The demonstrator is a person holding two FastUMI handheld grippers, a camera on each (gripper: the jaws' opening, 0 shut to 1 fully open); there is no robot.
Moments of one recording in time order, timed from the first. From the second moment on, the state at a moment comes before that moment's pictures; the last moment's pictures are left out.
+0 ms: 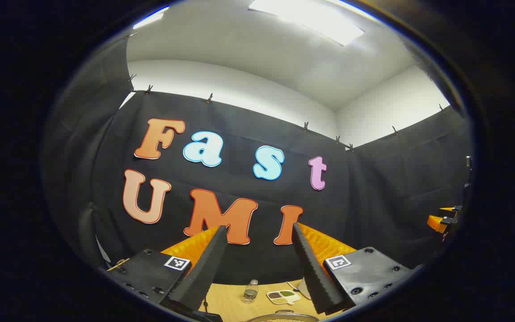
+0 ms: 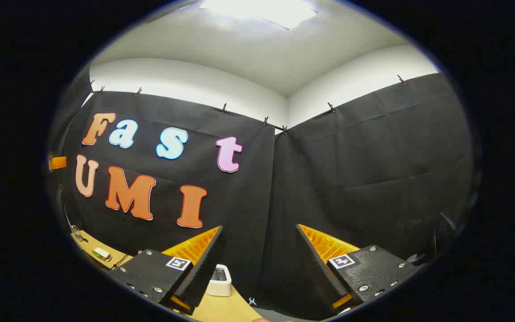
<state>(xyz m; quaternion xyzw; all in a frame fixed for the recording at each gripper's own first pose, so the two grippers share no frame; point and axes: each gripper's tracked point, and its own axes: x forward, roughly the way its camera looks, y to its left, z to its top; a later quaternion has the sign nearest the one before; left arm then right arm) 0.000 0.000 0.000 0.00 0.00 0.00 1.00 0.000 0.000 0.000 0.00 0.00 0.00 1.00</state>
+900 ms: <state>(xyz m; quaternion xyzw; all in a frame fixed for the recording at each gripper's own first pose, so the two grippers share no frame) -0.005 -0.035 -0.026 0.04 0.01 -0.01 1.00 -0.002 -0.012 0.001 0.00 0.01 -0.01 1.00</state>
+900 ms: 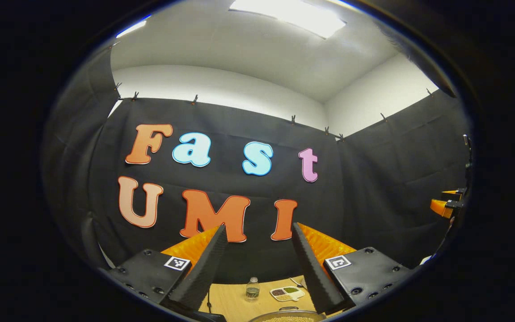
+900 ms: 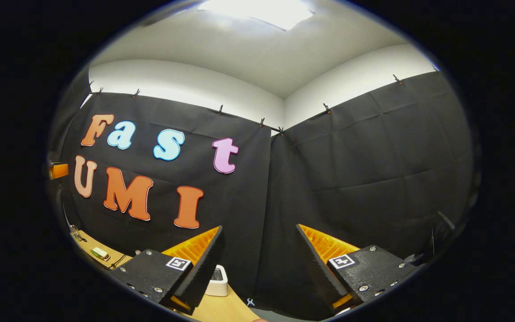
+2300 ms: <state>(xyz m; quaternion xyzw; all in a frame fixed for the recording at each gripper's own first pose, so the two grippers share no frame) -0.185 -0.074 -0.344 -0.06 0.54 0.10 0.83 0.006 -0.031 -0.054 0.02 0.05 0.09 0.99</state>
